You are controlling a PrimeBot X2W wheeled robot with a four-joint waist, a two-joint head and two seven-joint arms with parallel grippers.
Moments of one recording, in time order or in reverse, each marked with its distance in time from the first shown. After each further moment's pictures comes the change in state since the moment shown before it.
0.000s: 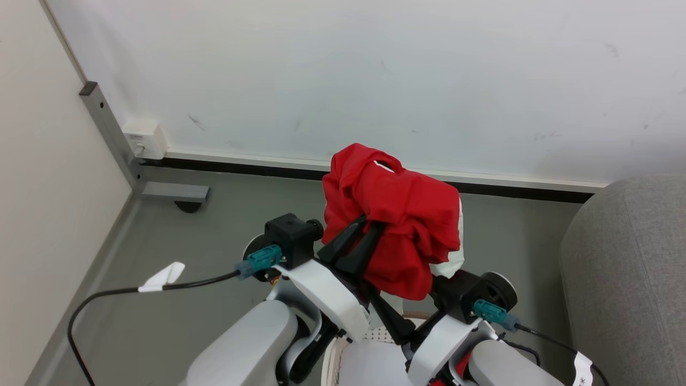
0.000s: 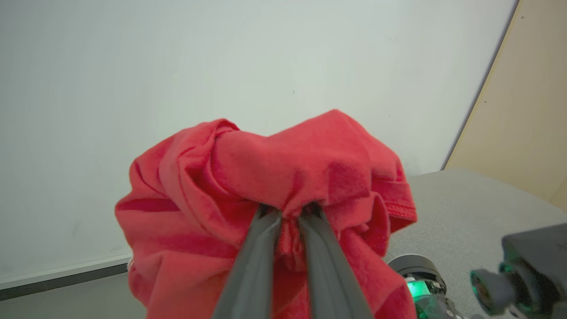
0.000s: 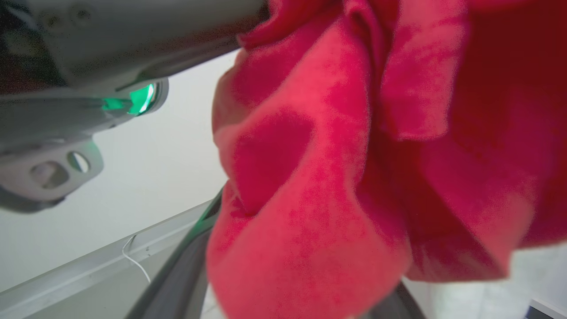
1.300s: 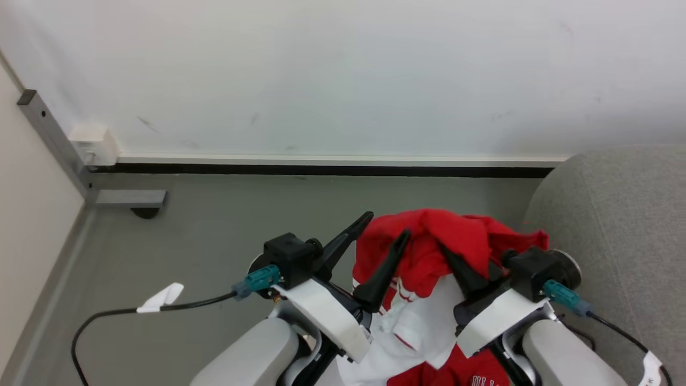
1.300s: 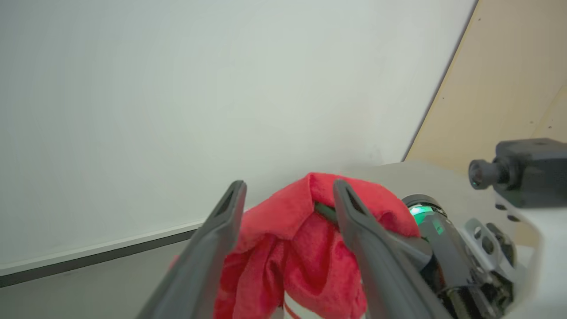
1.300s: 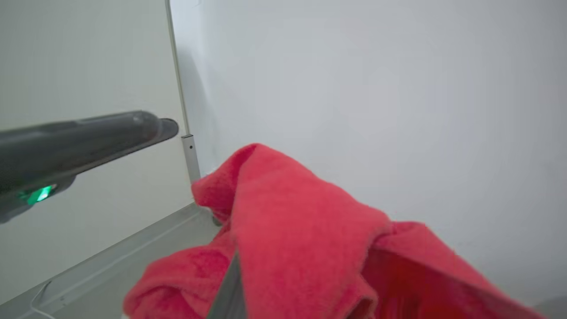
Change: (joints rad) left arm 0.044 0.004 -0.027 -0.013 -0.029 -0.013 -0.024; right arm 0.035 -0.064 -0.223 -0.094 -0.071 0.000 0.001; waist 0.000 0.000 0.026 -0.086
